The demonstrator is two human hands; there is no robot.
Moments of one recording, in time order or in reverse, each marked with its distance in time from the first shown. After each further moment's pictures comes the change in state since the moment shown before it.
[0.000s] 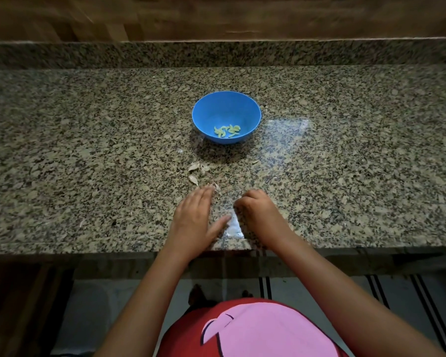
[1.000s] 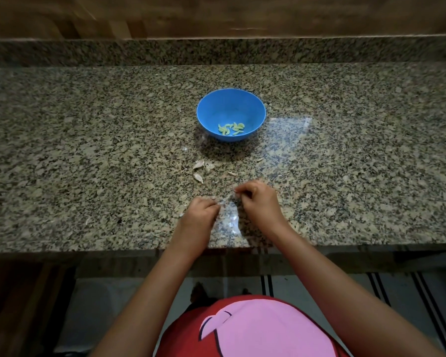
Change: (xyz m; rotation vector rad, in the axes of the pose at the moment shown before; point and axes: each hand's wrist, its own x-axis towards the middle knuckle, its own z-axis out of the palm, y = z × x) left_hand 0.002 -0.015 0.015 -0.087 0.186 0.122; right_hand 0.019 -0.021 0.001 0.318 0.152 0.246
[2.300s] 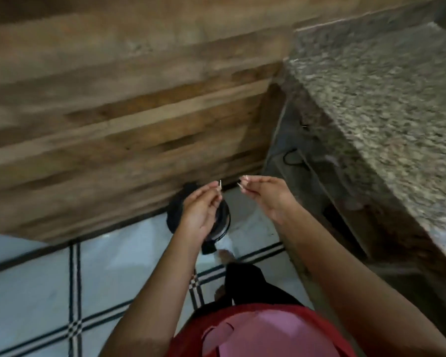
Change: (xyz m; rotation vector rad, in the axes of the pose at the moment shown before) left_hand -0.439 -0.184 -0.153 -1.601 1.653 -1.197; right_hand -0.257 -0.298 0.363 0.557 -1.185 0.292
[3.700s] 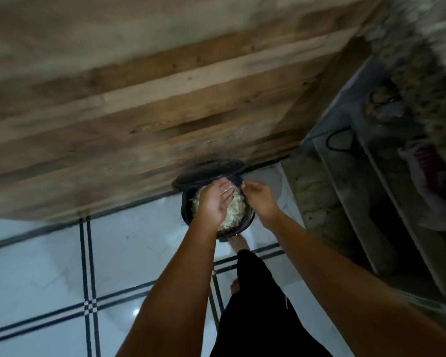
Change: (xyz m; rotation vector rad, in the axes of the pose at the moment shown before) left_hand 0.199 -0.014 -0.060 0.070 0.219 -0.318; right_hand 0.186 0.128 0.067 -0.455 -0.076 0.034
